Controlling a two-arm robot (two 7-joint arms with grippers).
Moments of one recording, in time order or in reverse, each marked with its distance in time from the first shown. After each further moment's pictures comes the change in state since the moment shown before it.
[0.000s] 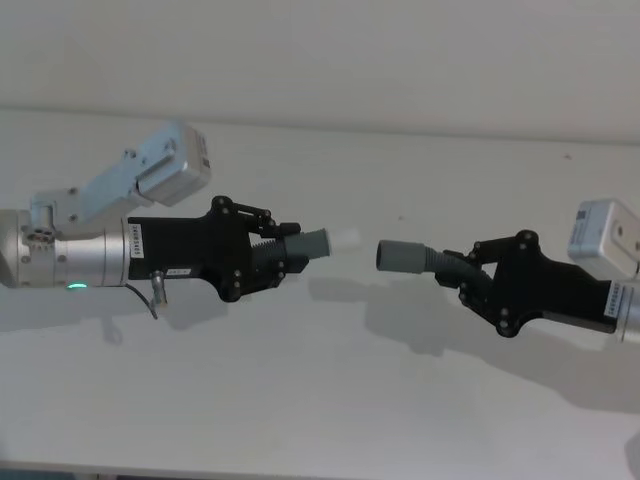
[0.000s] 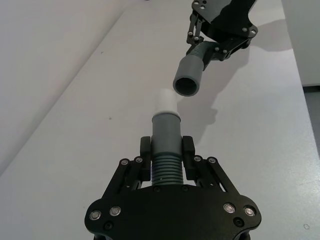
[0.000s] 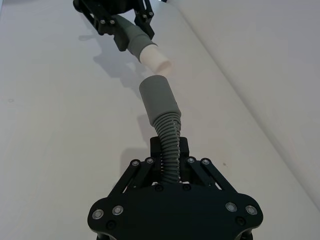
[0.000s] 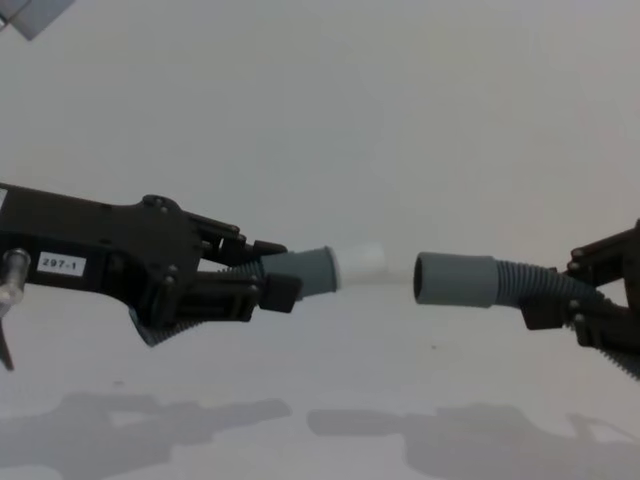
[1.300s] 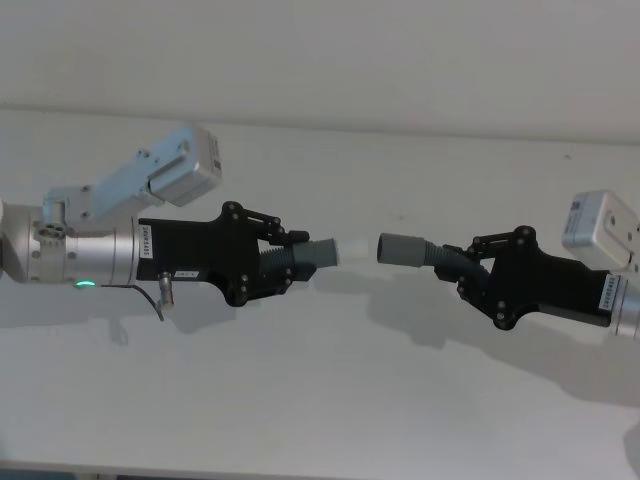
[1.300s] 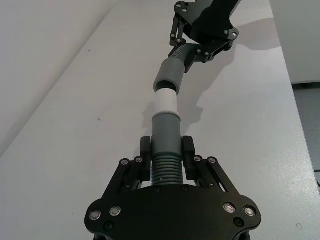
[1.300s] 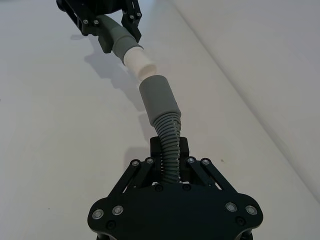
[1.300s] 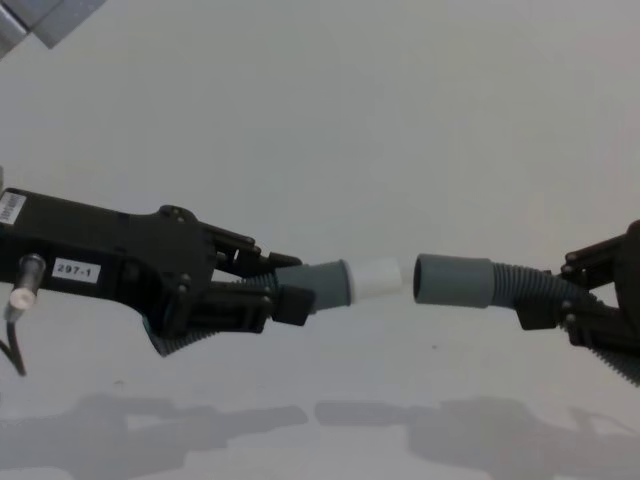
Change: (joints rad) left arm -0.050 -0.004 0.051 0.031 -0.017 0.009 -0.033; right arm 0.037 -0.005 -0.035 0.044 0.018 0.004 -0.017
